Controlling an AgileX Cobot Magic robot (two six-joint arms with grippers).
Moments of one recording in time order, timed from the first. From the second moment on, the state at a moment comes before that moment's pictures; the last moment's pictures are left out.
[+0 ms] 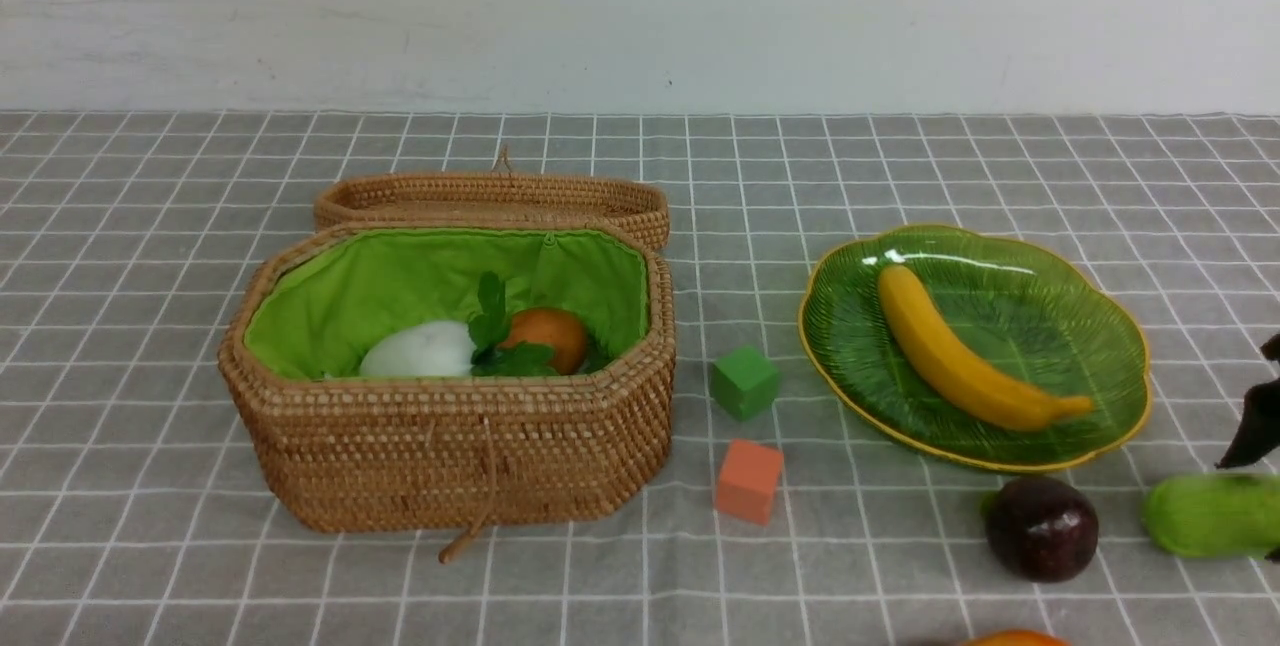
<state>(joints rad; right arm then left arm) -0.27 1.70 -0.97 0.24 0.65 0.99 -0.06 -0.01 0.03 0.20 0.39 -0.31</state>
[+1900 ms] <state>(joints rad) 0.77 1.91 -1.62 1.32 0.02 -1.28 -0.06 -0.01 0.03 0.20 0.39 -0.31</state>
